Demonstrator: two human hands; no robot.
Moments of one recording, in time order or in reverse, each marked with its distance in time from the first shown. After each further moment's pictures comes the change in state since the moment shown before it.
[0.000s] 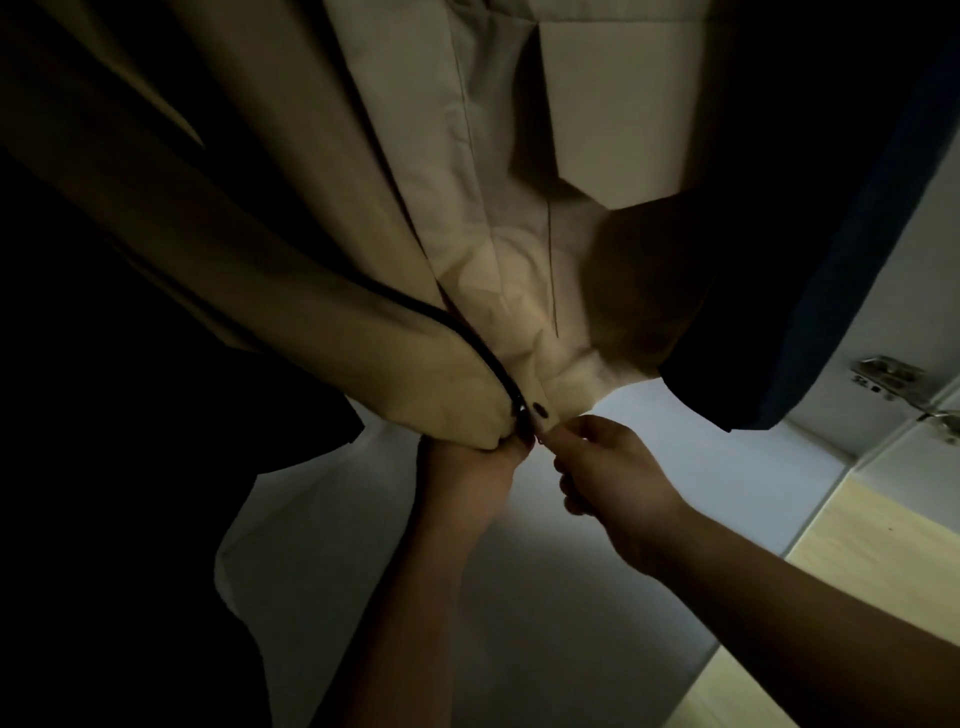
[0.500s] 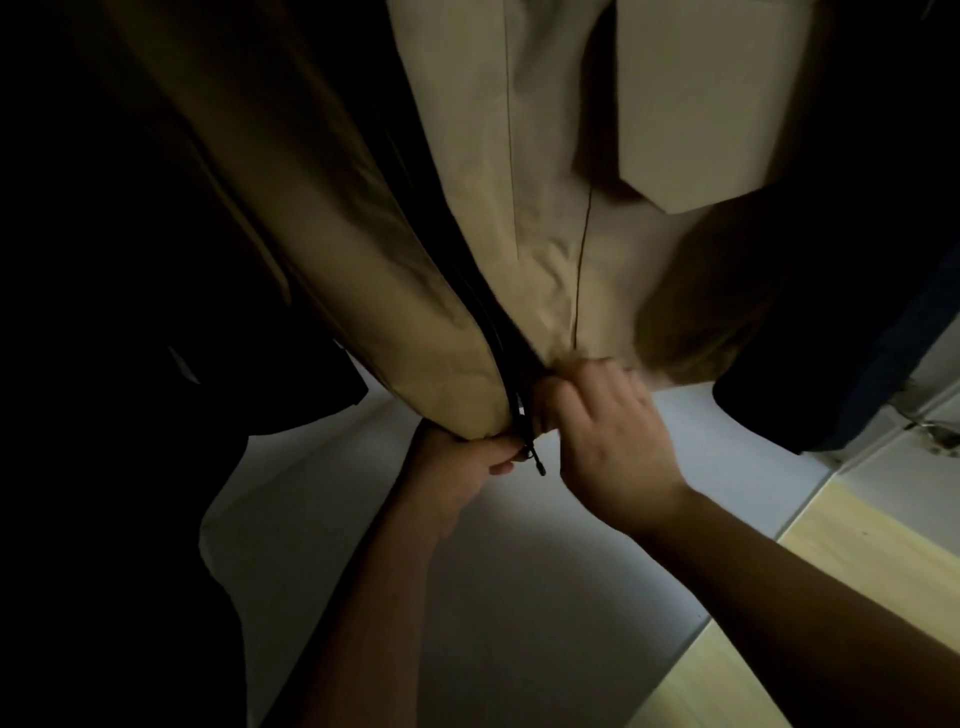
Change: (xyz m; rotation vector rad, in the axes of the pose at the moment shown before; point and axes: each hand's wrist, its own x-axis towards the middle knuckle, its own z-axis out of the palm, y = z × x) left_hand 0.003 -0.013 -0.004 -0.214 -0.176 -0.320; right_hand 0.039 0.021 -0.023 -1.156 0.451 -1.398
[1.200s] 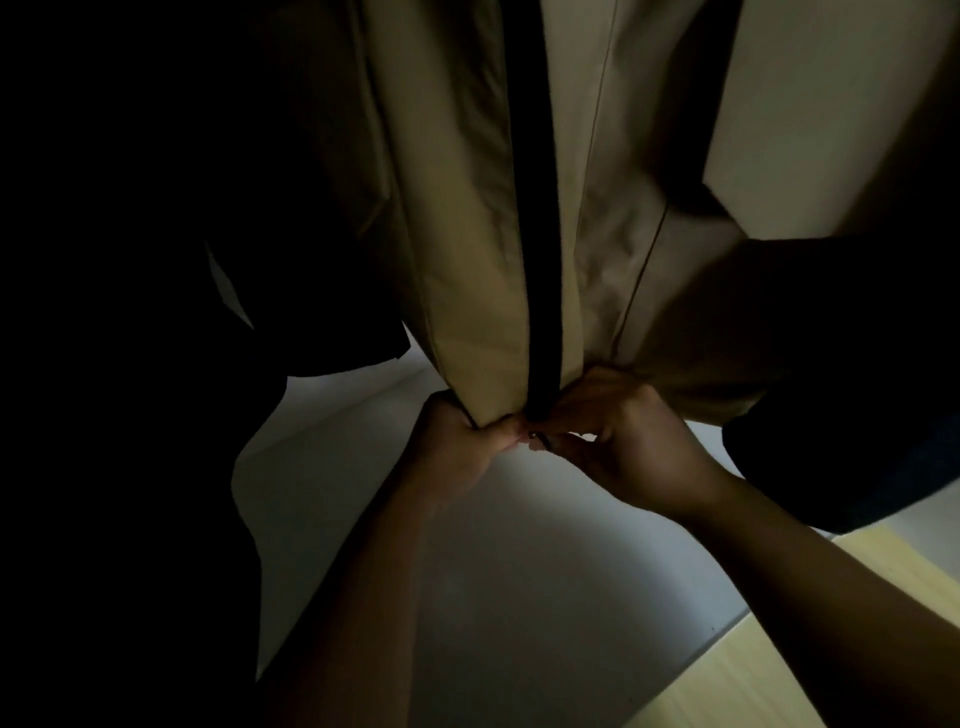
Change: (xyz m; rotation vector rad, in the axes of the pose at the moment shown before) left_hand 0.021 -0.030 -0.032 0.176 0.058 0.140; right_hand 0.024 0.001 -0.010 0.537 -0.416 -0.112
